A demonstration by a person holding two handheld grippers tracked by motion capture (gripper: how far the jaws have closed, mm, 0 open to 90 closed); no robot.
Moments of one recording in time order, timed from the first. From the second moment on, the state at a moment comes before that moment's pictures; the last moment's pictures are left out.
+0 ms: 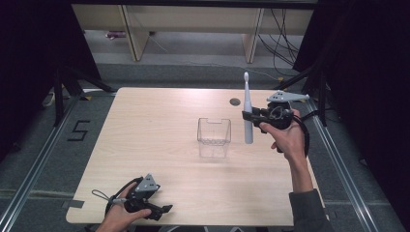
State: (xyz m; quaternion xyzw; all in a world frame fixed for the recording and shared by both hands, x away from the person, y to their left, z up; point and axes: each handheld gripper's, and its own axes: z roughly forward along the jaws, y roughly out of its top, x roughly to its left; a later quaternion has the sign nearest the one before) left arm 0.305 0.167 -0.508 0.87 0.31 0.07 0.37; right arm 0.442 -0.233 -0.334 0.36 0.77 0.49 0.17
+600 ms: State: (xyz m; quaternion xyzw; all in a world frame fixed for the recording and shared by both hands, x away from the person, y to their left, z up) left arm 0.305 0.167 -0.507 0.87 0.31 0.07 0.37; right arm 0.454 -0.201 -0.329 0.35 0.78 0.49 0.16
